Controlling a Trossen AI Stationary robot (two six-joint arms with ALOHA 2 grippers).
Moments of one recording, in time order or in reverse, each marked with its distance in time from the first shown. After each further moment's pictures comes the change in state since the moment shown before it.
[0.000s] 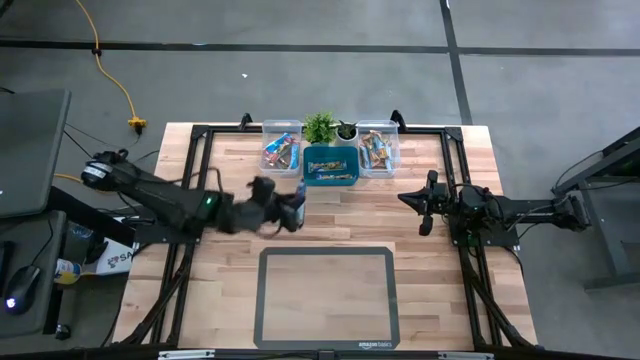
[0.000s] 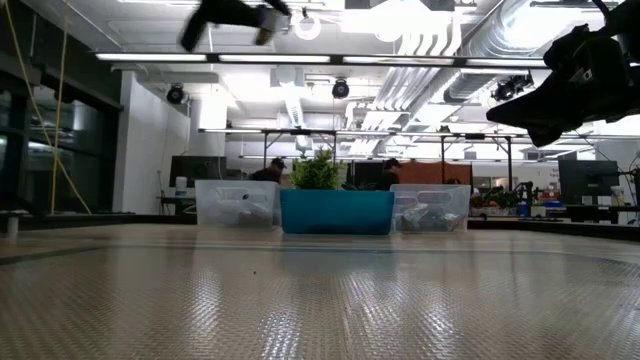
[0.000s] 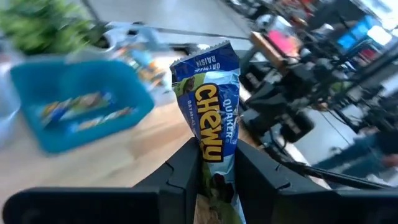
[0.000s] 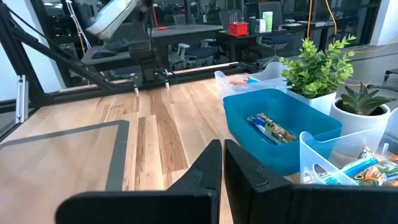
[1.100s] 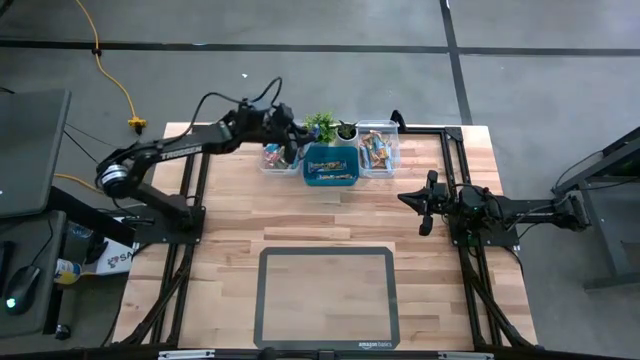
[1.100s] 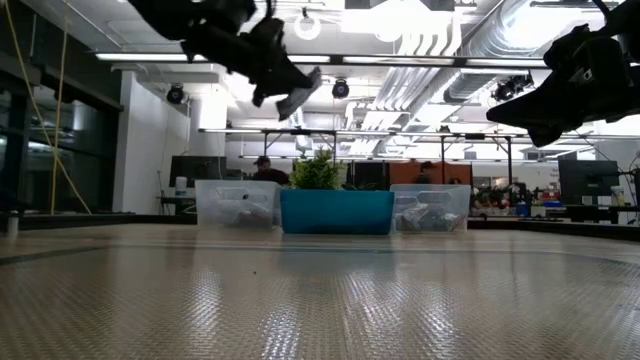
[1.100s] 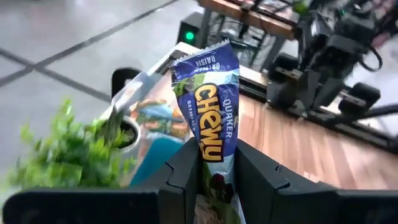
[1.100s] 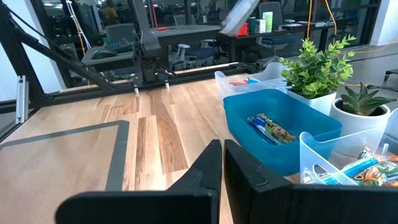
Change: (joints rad) left arm 0.881 0.150 0.059 0.206 1.149 0.850; right arm 0.000 0.001 0.000 -0.001 0.000 0.000
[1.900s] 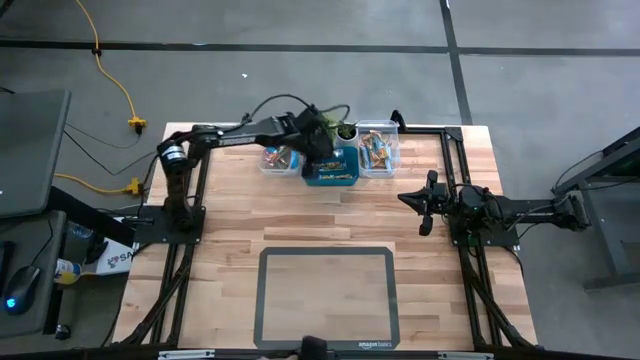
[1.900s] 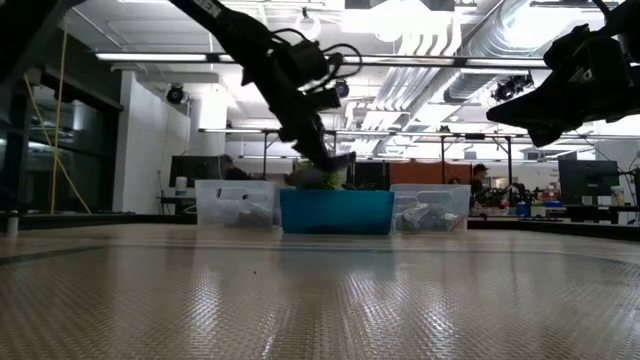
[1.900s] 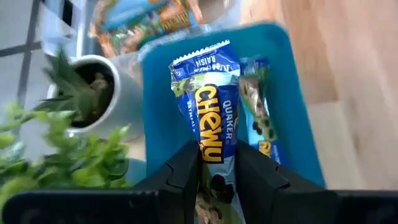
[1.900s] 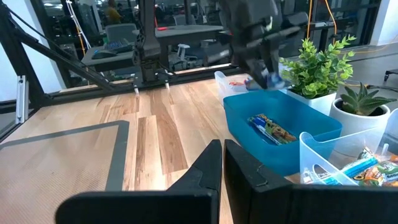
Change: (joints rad) left arm -0.090 0.480 0.438 -0.507 -0.202 0.721; right arm 0.000 0.000 0.000 0.000 0.000 0.000
